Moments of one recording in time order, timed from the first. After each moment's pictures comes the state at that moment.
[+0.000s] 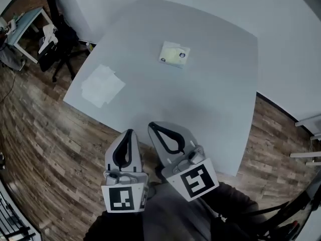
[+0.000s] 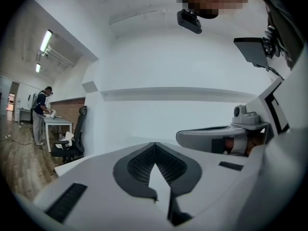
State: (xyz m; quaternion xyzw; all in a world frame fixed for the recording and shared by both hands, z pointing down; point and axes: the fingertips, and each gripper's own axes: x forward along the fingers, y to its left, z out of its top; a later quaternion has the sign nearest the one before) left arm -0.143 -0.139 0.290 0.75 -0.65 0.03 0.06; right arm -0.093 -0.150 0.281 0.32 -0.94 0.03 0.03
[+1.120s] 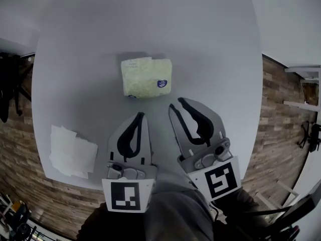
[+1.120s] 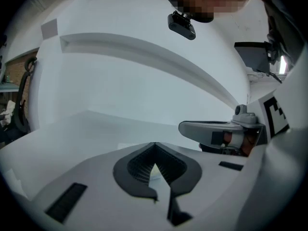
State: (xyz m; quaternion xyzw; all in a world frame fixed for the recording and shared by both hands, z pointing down) left arm -0.052 -0.480 0.419 0.87 -0.44 0.10 0.19; right arm 0.011 -0.482 0.387 0.54 -0.83 0.09 0.10
